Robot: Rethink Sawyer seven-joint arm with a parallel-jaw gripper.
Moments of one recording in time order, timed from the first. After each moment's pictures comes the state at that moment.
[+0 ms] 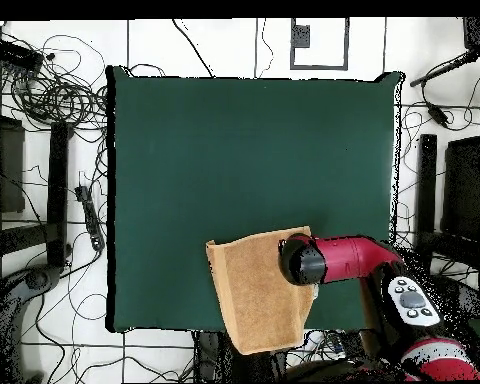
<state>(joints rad) -0.51 -0.49 0.13 1.72 -0.69 0.38 1.74</state>
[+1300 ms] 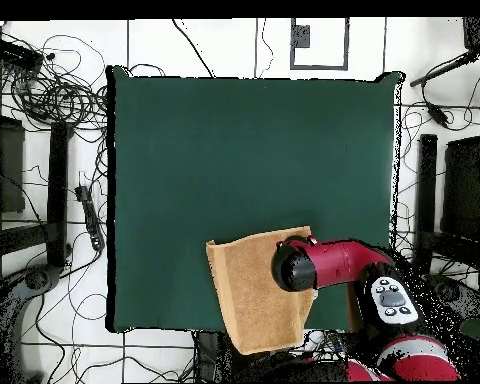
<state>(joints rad) -0.41 -0.48 0.03 1.72 -0.69 0.27 1.74</state>
